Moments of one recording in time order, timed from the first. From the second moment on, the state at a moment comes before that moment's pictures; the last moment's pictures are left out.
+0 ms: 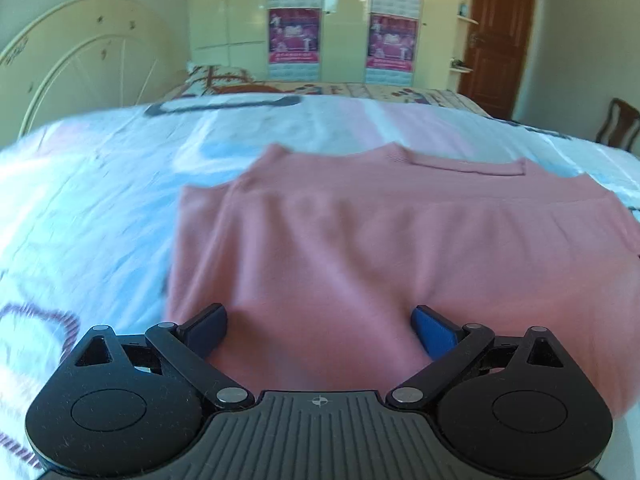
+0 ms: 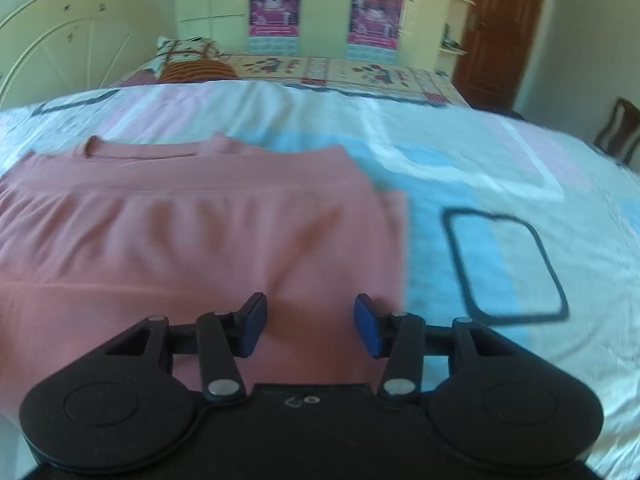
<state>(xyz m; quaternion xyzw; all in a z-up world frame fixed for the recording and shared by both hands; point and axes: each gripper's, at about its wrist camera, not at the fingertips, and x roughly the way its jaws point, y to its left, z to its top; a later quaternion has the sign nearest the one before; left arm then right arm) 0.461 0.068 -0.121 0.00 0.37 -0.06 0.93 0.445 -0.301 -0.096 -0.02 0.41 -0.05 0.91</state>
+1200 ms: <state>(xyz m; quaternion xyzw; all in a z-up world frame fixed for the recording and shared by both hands) 0.369 0.062 -0.124 0.04 0.38 -0.06 0.92 0.356 -0.281 -0.101 -0.03 0.42 -0.05 0.91</state>
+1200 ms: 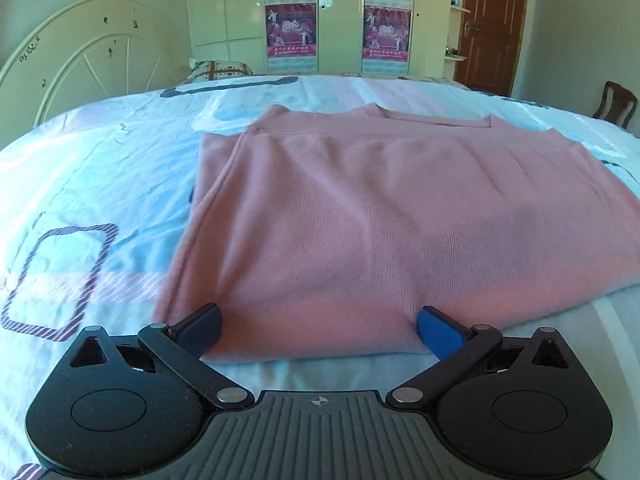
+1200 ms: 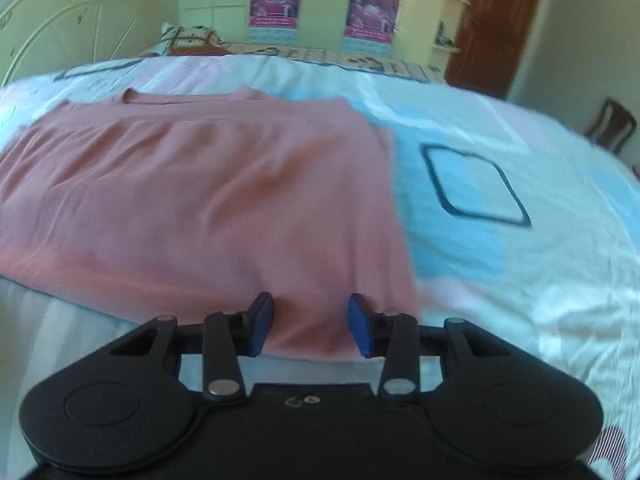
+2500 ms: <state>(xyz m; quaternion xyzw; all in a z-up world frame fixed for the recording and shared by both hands) 0.365 0.067 -0.127 0.04 0.40 -0.07 0.91 0.351 -0.293 -0.101 0.00 0.43 -0.06 0.90</state>
